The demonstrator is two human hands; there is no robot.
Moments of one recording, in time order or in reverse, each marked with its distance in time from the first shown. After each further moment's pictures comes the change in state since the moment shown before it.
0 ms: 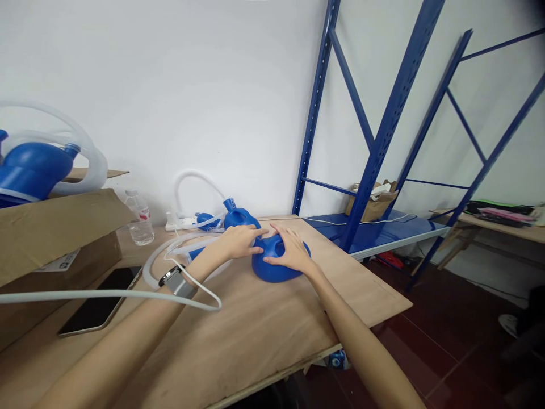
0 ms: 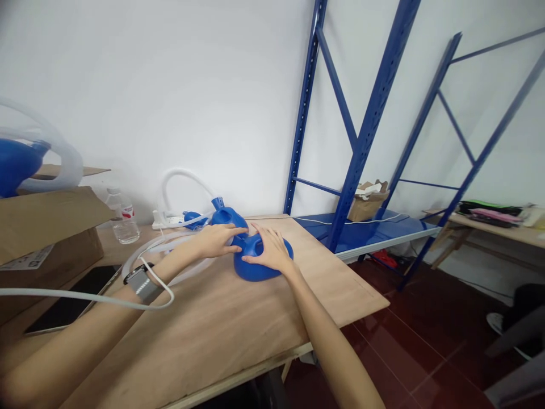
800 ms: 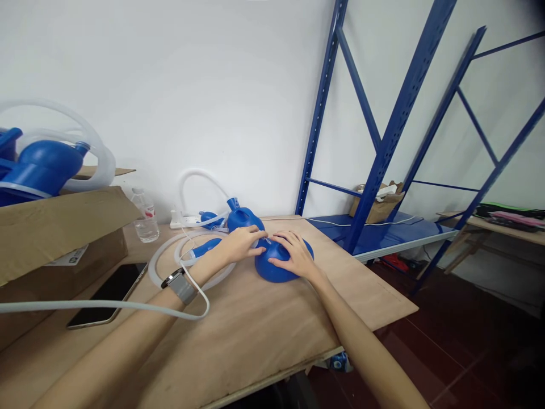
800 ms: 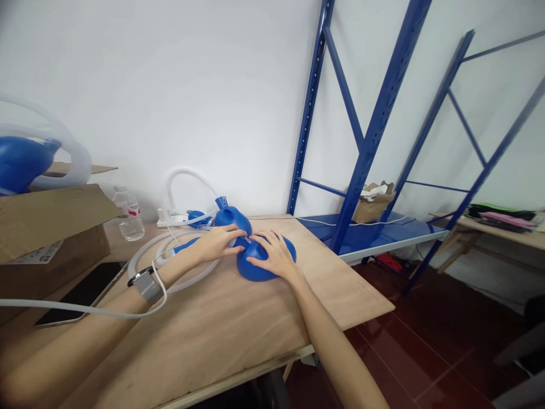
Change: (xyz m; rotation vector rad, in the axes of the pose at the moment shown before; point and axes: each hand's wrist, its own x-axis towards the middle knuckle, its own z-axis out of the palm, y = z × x) left_hand -0.003 -0.018 0.033 -0.056 0.224 0.169; right_hand -0.012 0.006 0.006 -0.022 0.079 -0.249
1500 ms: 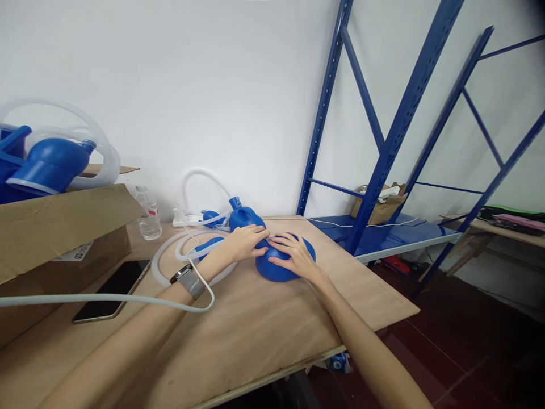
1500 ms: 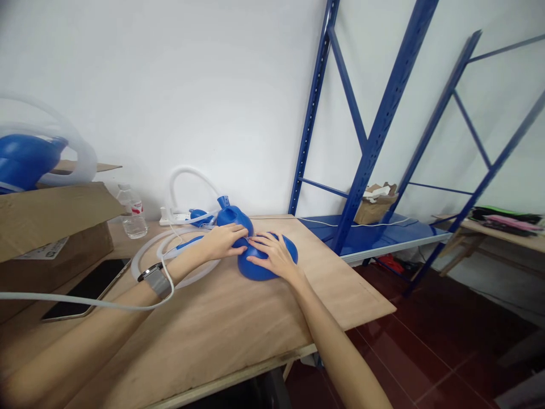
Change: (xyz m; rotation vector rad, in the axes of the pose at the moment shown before) left_hand 0.004 0.012 -0.006 0.130 -0.080 -0.009; right_hand 0.000 -0.002 0.002 -0.010 -0.081 -0.032
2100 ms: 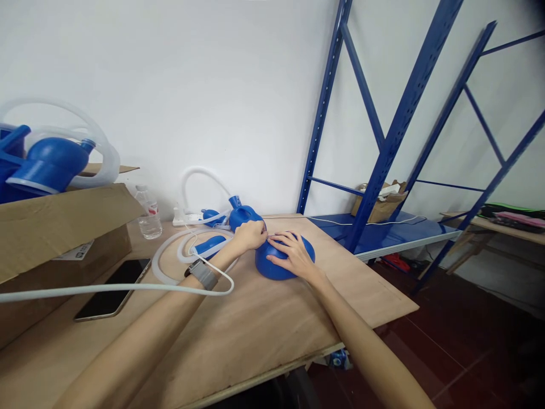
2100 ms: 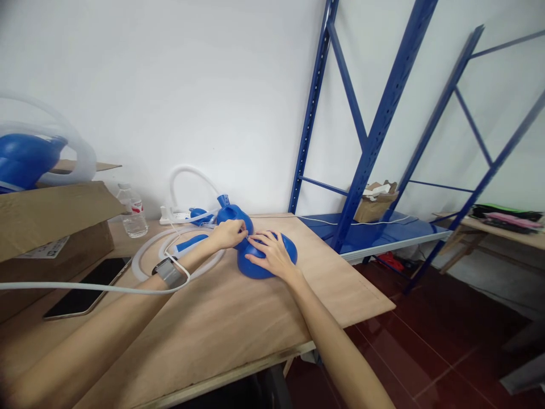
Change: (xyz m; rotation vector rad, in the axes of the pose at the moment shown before) left_hand 0.033 0.016 -0.008 -0.166 -0.096 -0.552; right_hand 0.002 -0.009 0.001 -0.044 0.039 -0.003
